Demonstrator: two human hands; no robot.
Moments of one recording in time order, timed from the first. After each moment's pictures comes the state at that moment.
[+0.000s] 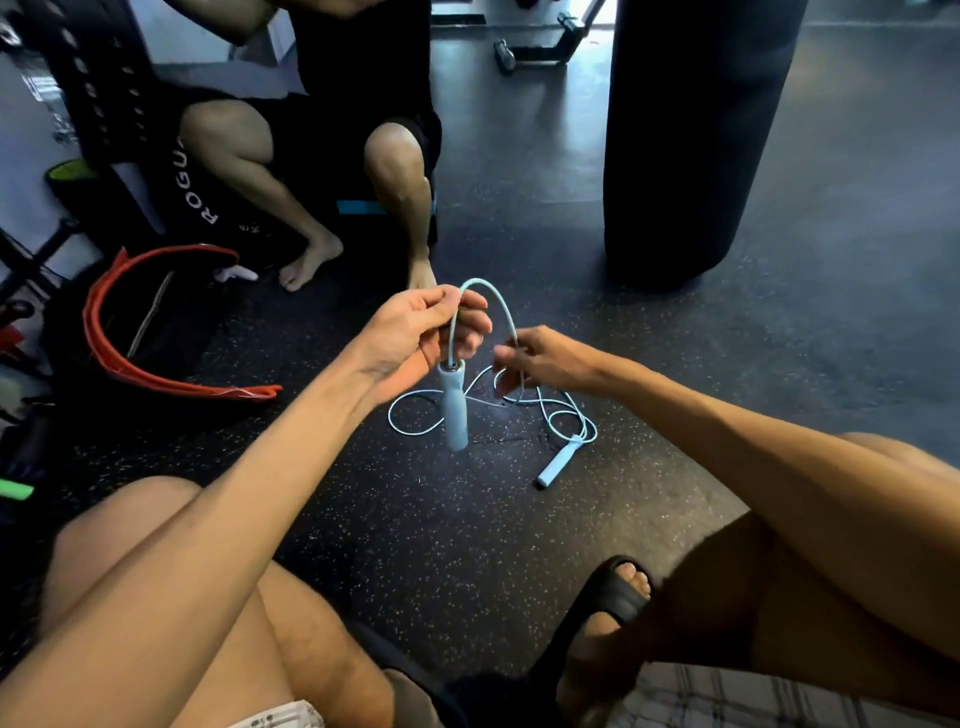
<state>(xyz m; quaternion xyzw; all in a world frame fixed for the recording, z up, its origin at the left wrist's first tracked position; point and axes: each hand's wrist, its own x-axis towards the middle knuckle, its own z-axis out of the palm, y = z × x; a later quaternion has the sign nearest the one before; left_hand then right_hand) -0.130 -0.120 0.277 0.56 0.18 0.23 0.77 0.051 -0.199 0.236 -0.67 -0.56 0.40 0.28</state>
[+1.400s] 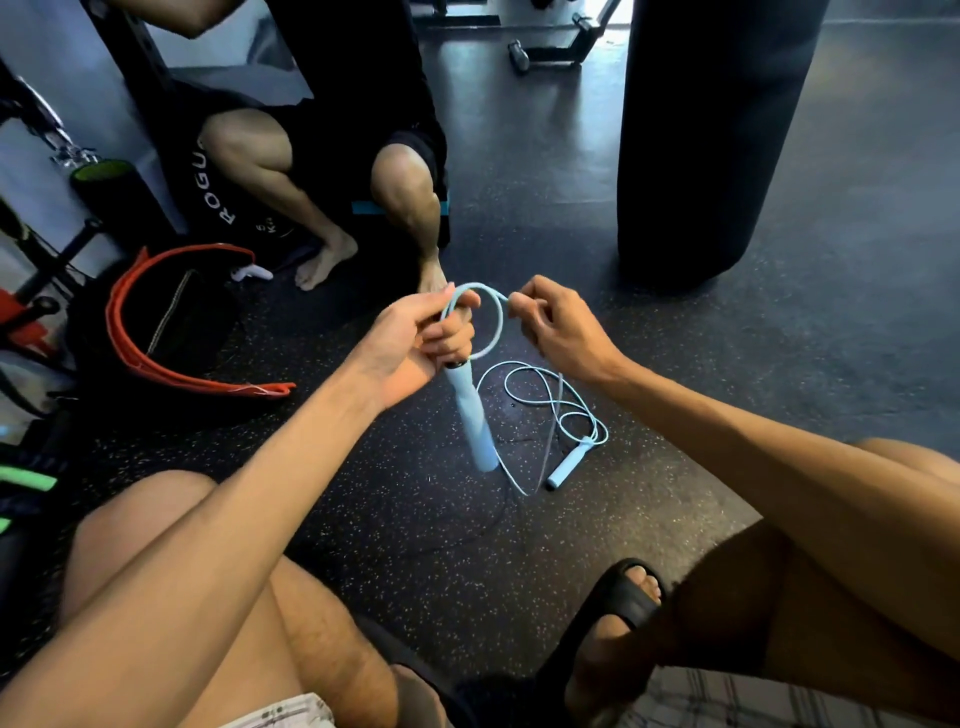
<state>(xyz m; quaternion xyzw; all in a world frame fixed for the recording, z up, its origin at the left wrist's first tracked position) -0.137 -0.115 0.273 0.48 0.16 0.22 0.83 0.040 -0.195 0.255 -0.68 -0.55 0.19 0.45</state>
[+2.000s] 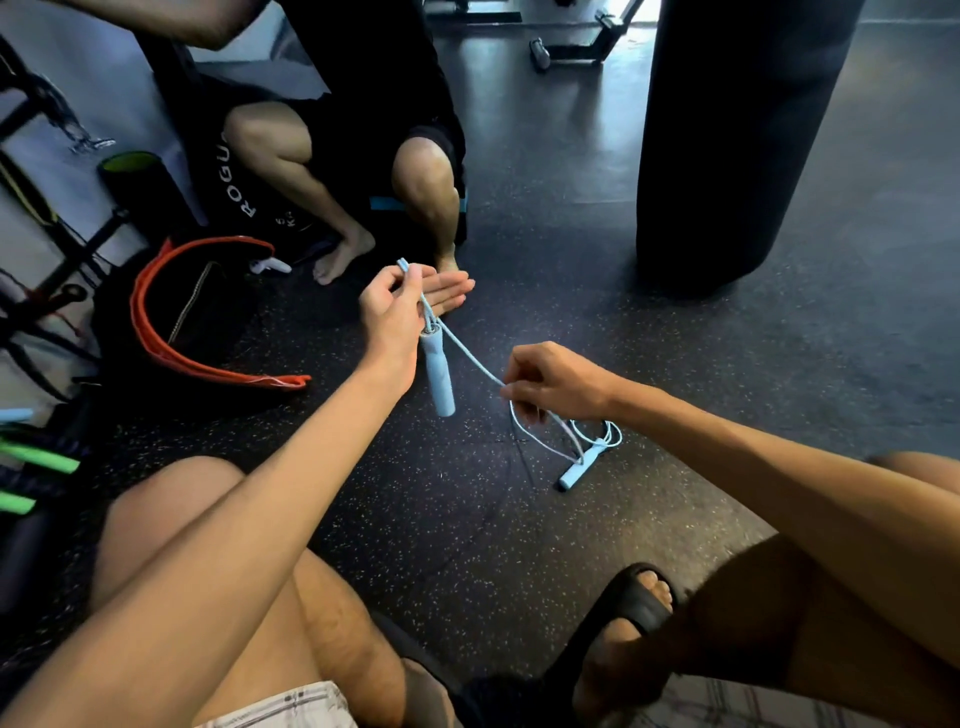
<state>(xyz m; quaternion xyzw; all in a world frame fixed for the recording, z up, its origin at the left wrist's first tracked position) -0.136 -0.086 0.251 0.50 0.27 0.50 0.65 0.018 -0.212 0.243 -0.63 -0.66 0.33 0.24</state>
